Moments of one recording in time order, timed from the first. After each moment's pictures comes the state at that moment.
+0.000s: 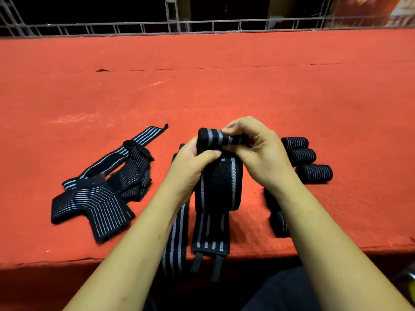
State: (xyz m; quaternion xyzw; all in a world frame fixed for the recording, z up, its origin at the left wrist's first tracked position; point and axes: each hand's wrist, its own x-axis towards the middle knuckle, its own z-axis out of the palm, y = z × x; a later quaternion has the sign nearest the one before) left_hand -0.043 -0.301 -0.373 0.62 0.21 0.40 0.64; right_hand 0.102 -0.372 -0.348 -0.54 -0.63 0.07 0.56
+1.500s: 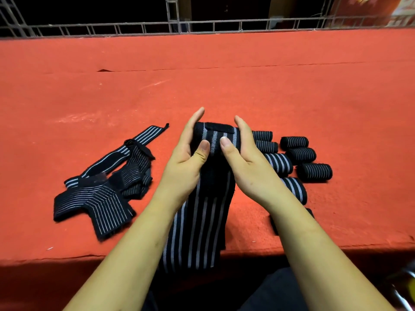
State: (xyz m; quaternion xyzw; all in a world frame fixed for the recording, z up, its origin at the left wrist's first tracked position) left_hand -0.060 -0.318 -0.360 0.67 0.17 0.43 0.58; right_hand 0.064 -0.400 -0.342 -0.63 -0.55 0.24 0.50
